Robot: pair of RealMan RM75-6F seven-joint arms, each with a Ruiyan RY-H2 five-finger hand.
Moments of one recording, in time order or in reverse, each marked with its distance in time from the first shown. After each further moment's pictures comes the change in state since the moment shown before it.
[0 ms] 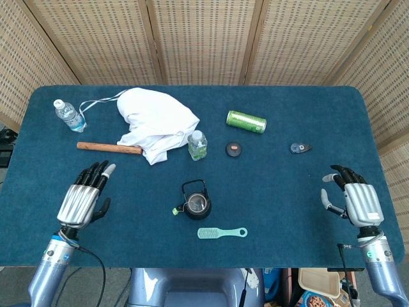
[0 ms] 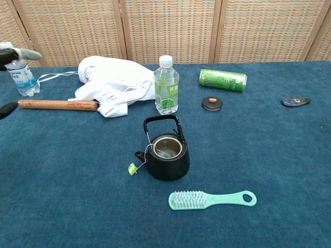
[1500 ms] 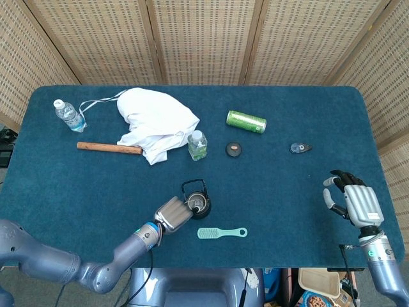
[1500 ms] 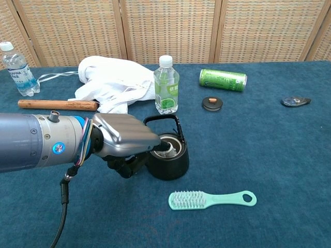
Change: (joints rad) left arm -0.614 -0.244 -0.133 0.044 -0.632 -0.643 0.548; right arm 0.018 0.032 -0.014 -0.001 0.043 -0.095 0.015
